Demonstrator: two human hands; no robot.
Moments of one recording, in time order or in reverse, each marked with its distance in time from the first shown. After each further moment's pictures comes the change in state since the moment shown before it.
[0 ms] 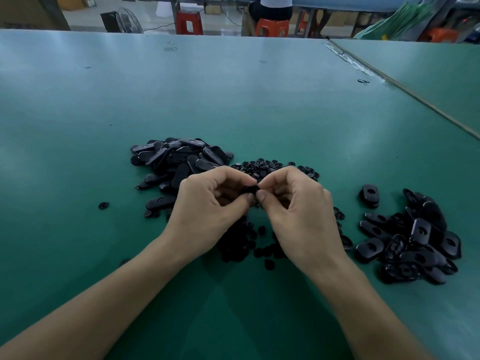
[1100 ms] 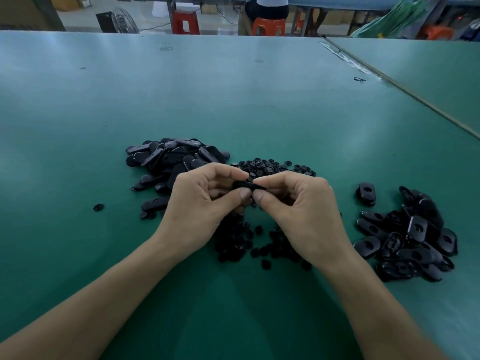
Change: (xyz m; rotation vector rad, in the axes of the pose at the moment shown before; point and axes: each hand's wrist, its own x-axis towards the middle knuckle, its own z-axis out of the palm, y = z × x) left_hand 0.002 0.002 -0.001 -0.159 0.015 -0.067; right_hand 0.007 0.013 -0.010 0.157 -0.076 0.004
